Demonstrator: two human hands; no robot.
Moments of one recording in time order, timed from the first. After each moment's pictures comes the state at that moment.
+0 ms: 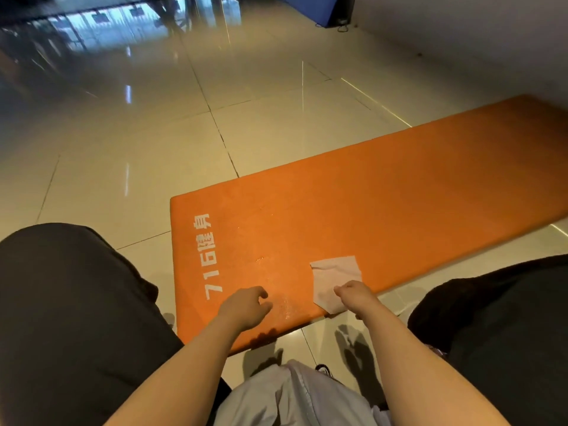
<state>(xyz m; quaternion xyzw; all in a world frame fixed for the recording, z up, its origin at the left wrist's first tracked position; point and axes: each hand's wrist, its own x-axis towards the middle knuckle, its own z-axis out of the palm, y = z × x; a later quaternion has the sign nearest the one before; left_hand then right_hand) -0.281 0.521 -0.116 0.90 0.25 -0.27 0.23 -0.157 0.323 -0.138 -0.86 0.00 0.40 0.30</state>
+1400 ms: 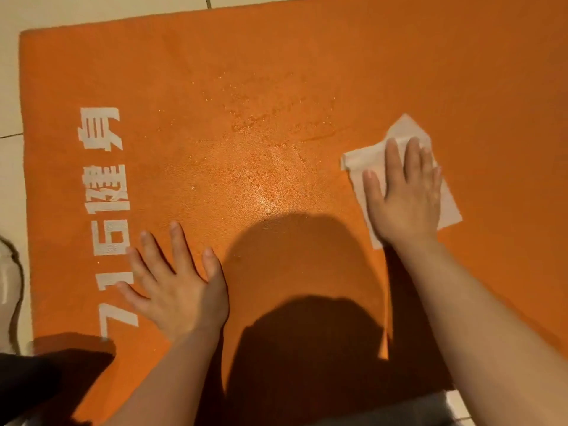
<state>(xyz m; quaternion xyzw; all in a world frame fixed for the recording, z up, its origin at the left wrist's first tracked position) -0.164 0.608 -0.362 0.80 0.60 0.02 0.09 0.099 0.464 -0.358 -0.97 -0.23 0.10 0.07</state>
